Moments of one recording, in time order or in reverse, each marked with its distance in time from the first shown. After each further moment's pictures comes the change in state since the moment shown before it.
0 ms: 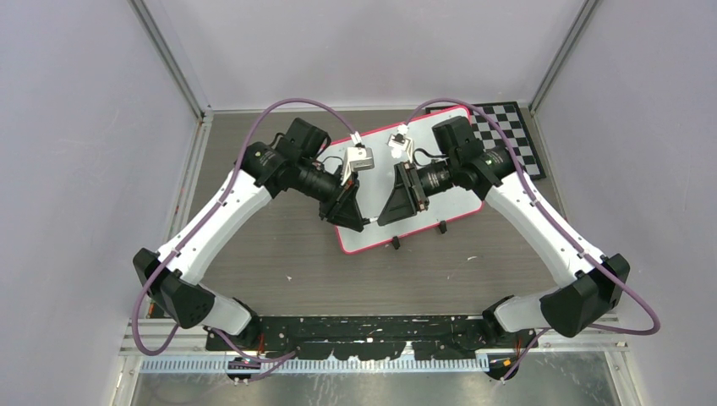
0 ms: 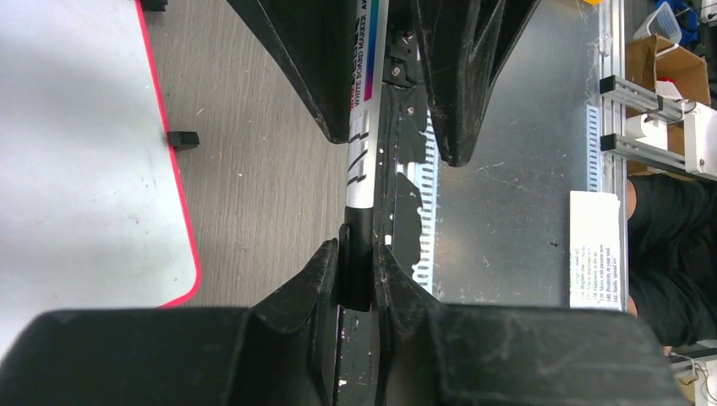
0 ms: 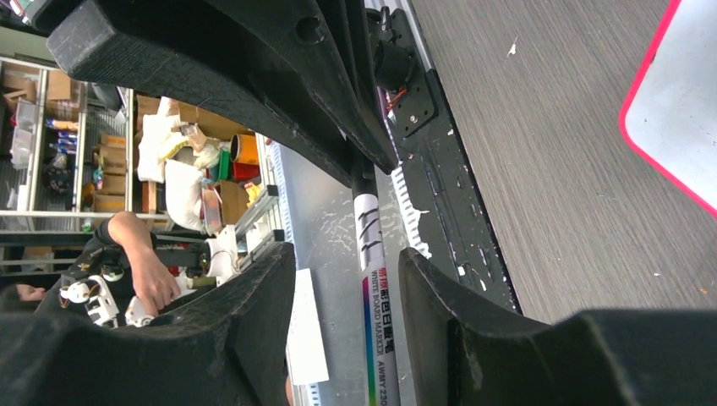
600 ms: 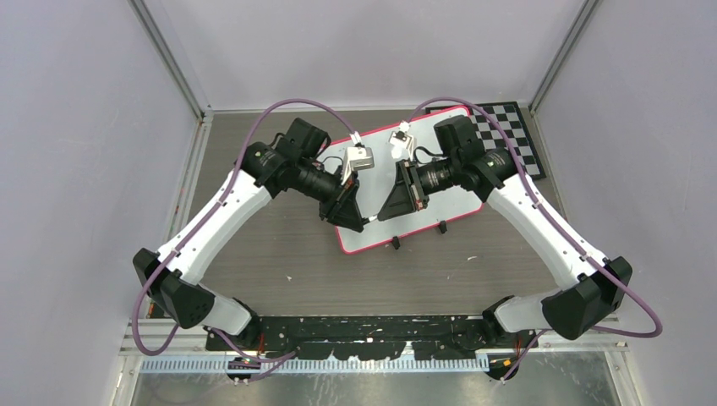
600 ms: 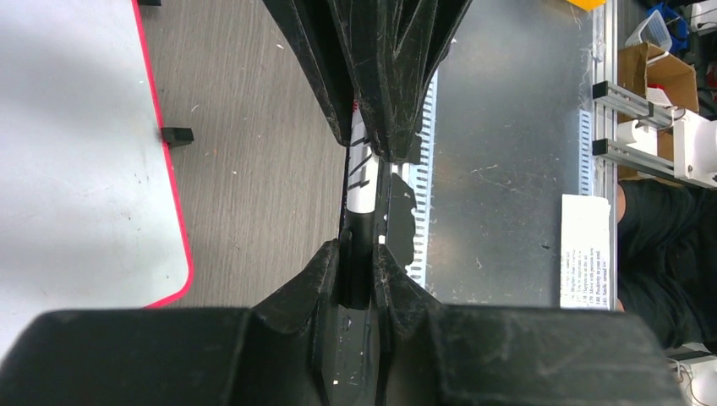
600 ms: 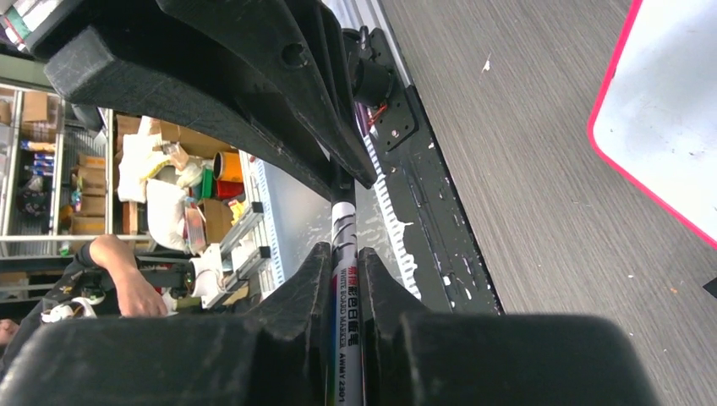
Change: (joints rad) left arm 0.000 0.000 0.000 -0.004 0.000 -0.026; right arm 0.006 -0.016 -0.008 0.045 0.058 0.036
